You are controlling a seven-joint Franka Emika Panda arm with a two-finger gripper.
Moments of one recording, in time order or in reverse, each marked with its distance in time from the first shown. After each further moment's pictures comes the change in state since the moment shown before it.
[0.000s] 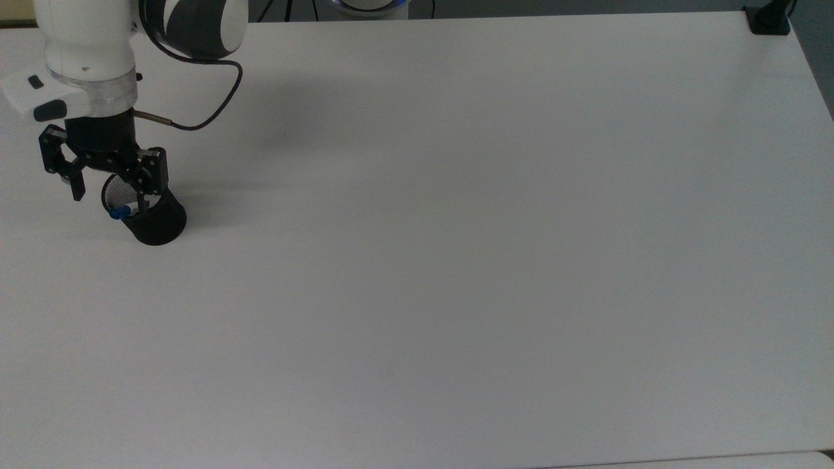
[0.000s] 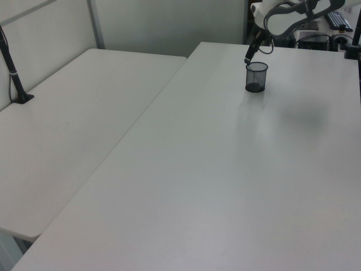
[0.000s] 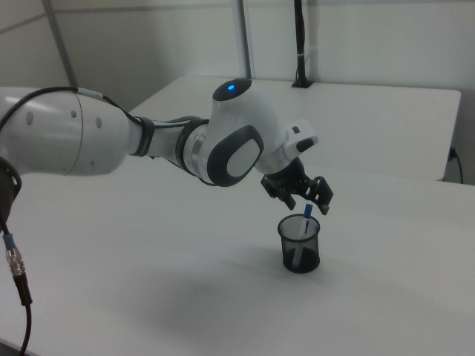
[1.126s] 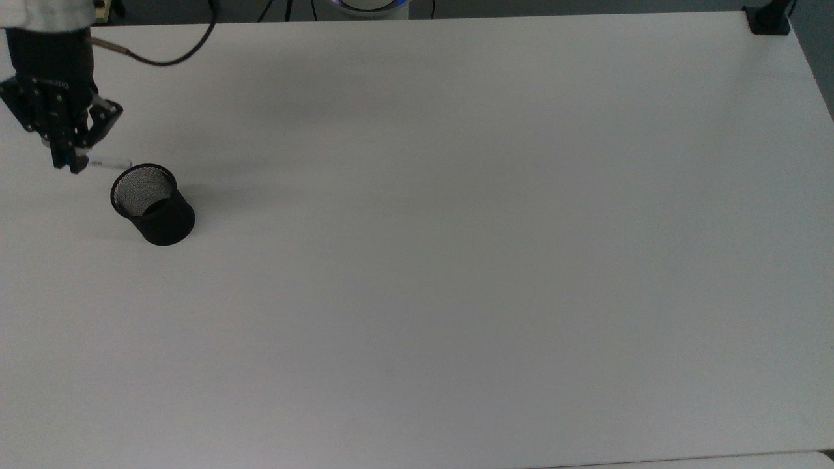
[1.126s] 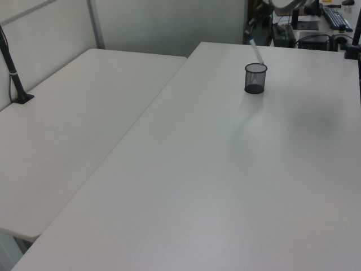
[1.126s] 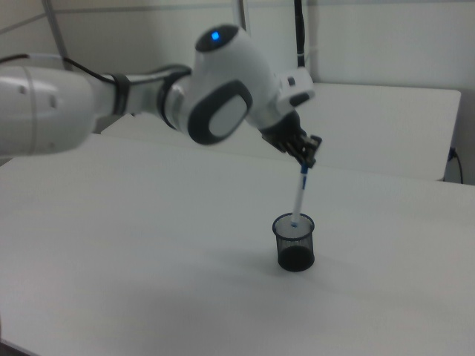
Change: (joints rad) arm -0.007 -0.143 -0.003 0.057 0.131 -0.085 0.043
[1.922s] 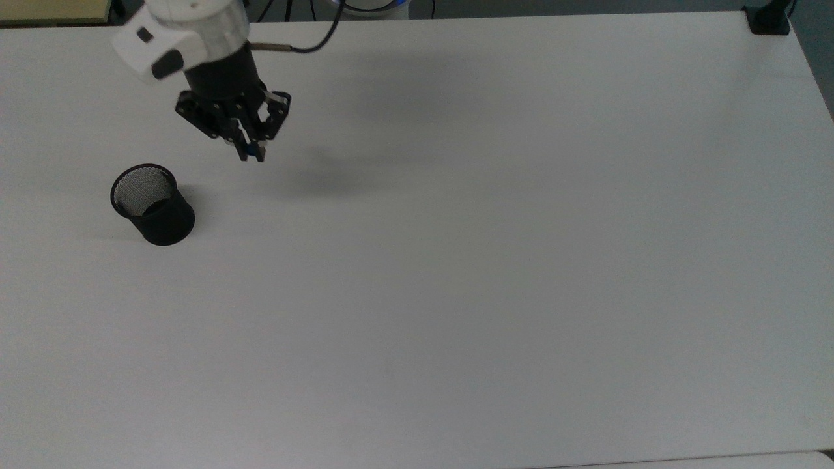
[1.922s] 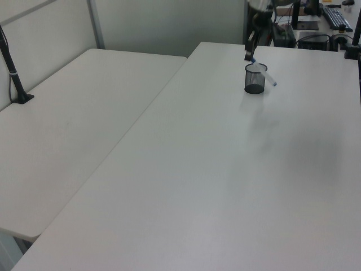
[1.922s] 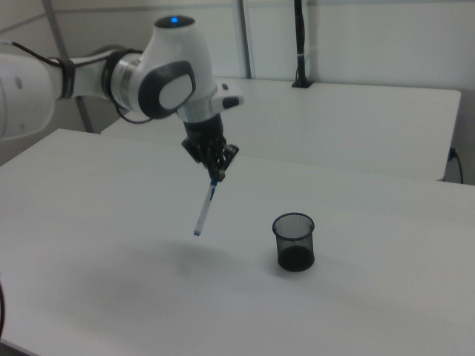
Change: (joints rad) arm 0.115 -0.049 0.127 -0.040 0.005 -0.384 0.045
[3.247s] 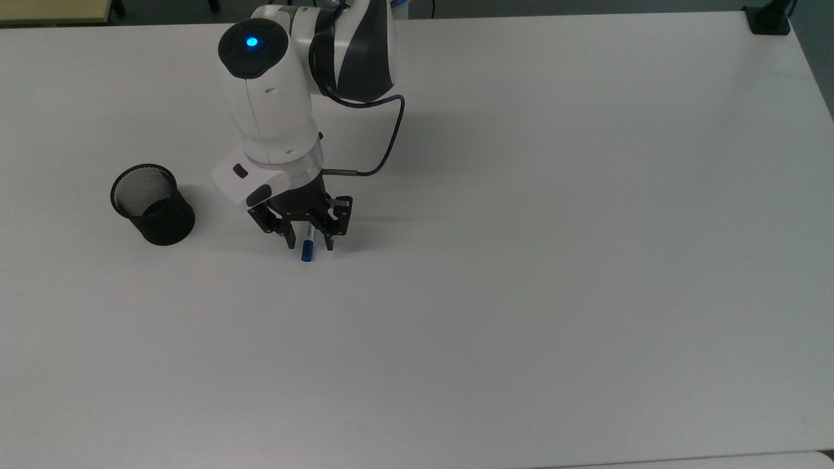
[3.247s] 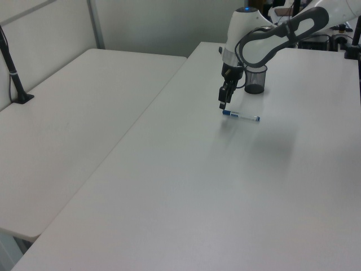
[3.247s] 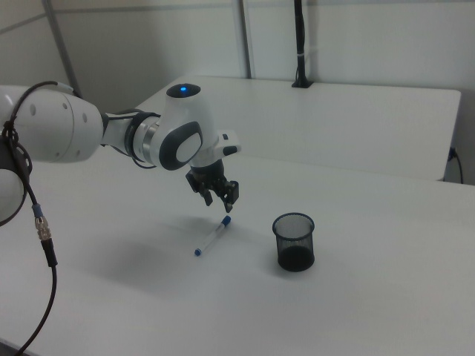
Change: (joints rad) arm 0.100 0.268 0.001 0.008 0.000 0.287 0.102
